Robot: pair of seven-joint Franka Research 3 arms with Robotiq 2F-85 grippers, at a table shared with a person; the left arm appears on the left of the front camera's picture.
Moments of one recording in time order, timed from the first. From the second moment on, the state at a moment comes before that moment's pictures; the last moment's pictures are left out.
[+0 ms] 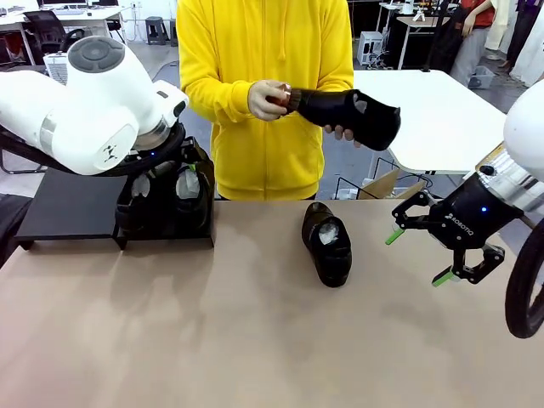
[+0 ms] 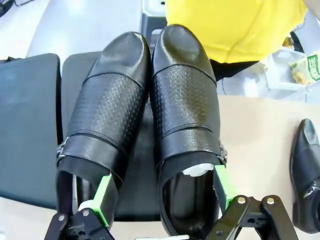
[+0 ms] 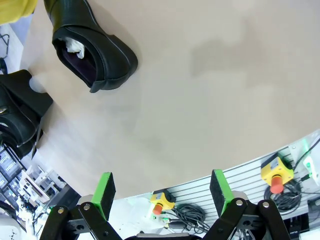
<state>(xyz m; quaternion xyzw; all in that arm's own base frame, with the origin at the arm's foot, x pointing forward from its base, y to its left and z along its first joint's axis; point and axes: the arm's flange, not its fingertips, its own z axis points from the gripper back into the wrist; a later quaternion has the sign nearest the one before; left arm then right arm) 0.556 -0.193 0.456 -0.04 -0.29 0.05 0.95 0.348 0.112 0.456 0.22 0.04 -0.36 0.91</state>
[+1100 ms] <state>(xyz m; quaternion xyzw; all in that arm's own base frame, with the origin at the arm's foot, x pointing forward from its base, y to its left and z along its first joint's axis) 0.555 -0.200 0.453 -0.05 -0.28 0.05 0.96 0.348 0.112 0.456 0.22 0.04 -0.36 0.91</state>
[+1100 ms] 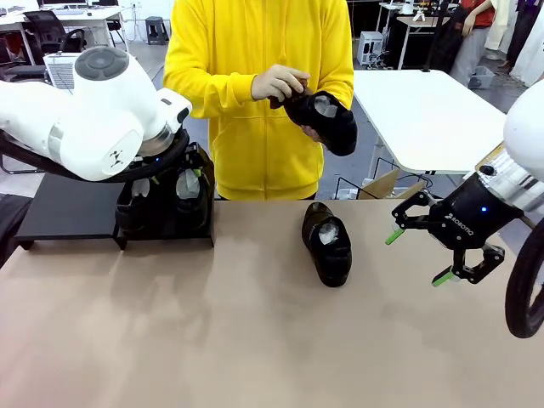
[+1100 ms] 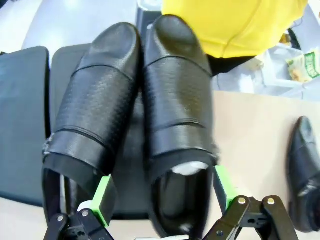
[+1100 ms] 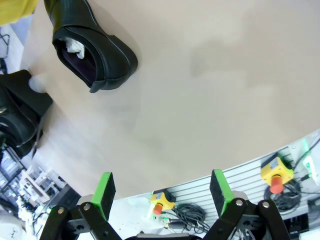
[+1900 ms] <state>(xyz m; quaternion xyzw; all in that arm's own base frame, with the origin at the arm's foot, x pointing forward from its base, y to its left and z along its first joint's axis) 0.448 -0.186 0.618 -0.21 -0.22 -0.01 0.95 0.348 0.116 0.456 0.22 0.04 -0.35 0.91</state>
